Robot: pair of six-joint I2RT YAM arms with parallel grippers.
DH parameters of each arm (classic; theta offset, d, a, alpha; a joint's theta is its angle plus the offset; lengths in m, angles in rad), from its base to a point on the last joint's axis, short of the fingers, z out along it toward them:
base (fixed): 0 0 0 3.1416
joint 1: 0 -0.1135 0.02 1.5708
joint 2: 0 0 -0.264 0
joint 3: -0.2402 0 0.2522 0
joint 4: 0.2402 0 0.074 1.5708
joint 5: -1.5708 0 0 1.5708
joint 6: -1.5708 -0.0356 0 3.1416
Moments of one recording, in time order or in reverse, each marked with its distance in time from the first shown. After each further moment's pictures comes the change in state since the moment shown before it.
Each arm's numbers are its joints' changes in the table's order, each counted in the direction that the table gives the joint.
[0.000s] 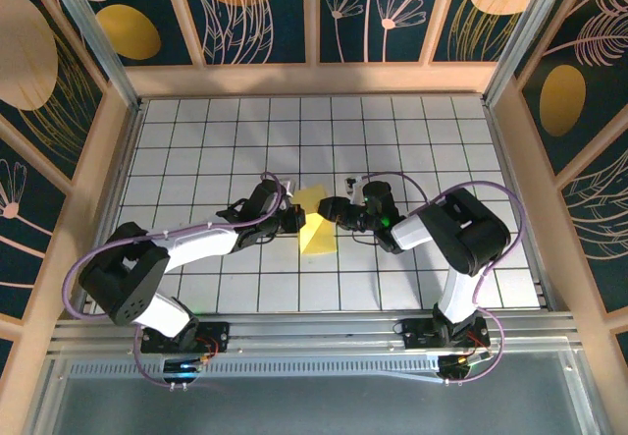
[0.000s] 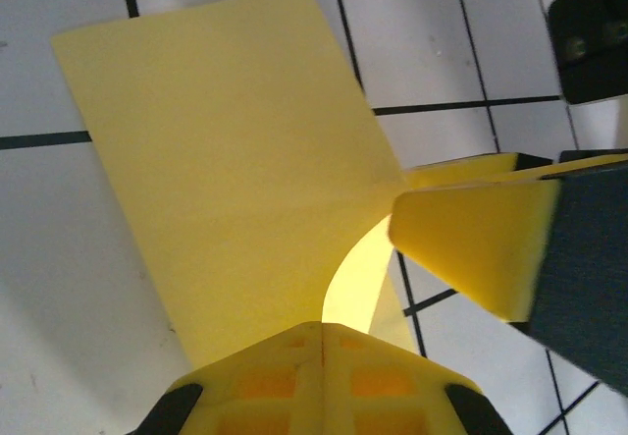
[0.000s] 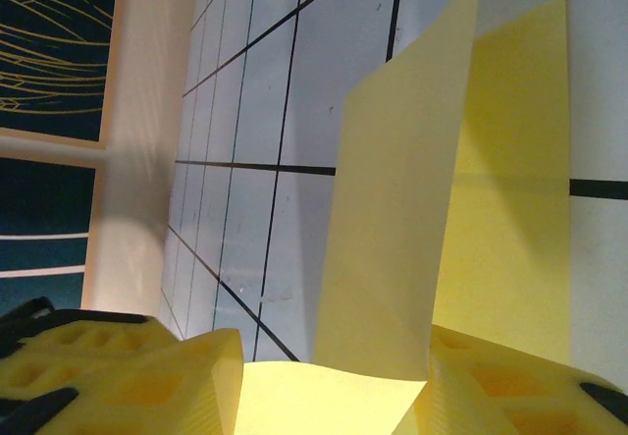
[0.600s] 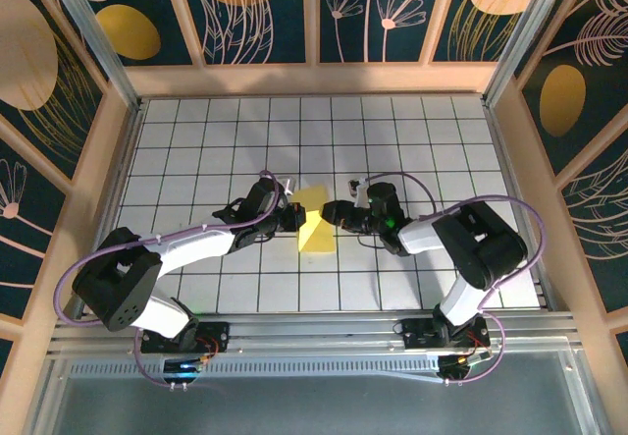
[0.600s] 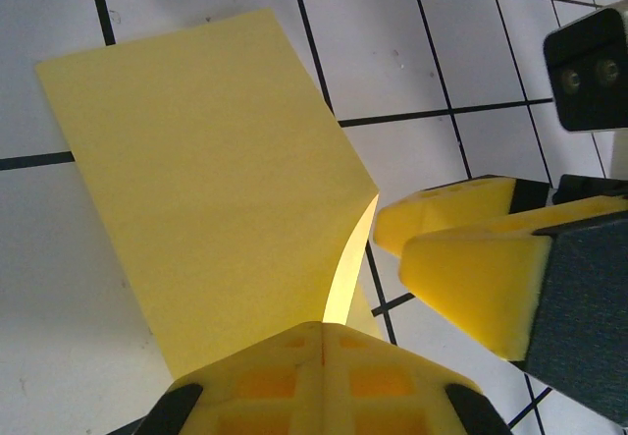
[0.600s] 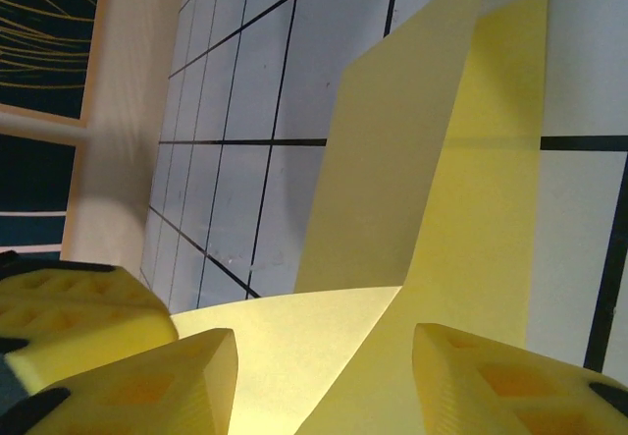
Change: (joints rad) left arm 0.000 -0.050 -0.001 0.003 -0.020 -0.015; right arm 0.003 -0.114 0.039 0.121 -0.011 0.078
